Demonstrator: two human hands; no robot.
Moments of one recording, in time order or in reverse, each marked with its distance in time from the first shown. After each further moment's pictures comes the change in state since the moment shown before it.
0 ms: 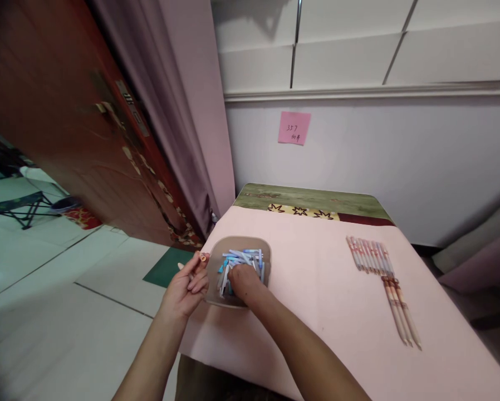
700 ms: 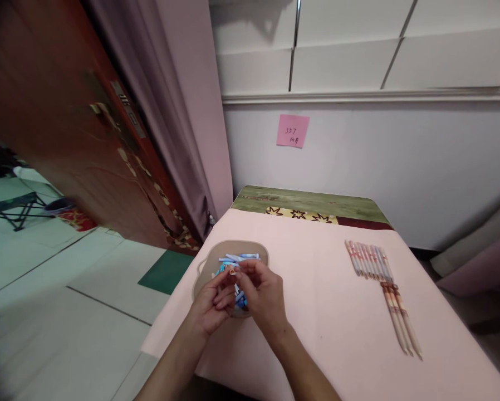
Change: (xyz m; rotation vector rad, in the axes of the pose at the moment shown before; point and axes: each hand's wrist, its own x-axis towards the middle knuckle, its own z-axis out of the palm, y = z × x) left_hand 0.001 -0.055 0.020 -0.098 0.038 -0.357; right_hand -0.075 0.003 -0.038 1.248 0.736 0.129
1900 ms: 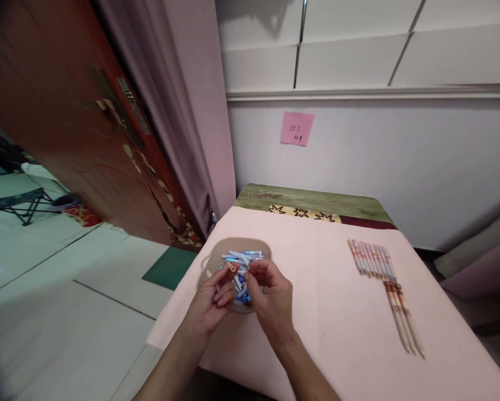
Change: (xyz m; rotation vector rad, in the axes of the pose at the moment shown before) left_hand -0.008 0.000 -0.005 0.061 -0.023 0.136; right_hand -0.014 -0.006 -0.003 -0.048 0.117 -0.034
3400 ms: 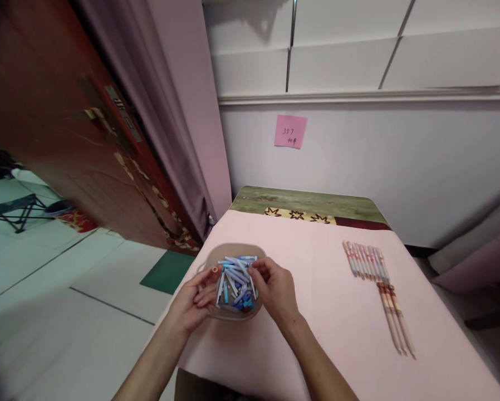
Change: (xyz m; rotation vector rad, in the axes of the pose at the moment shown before) left_hand -0.003 0.042 0.013 -0.045 0.098 -0.038; right_hand 0.034 0.008 -0.024 -0.315 -0.158 0.066
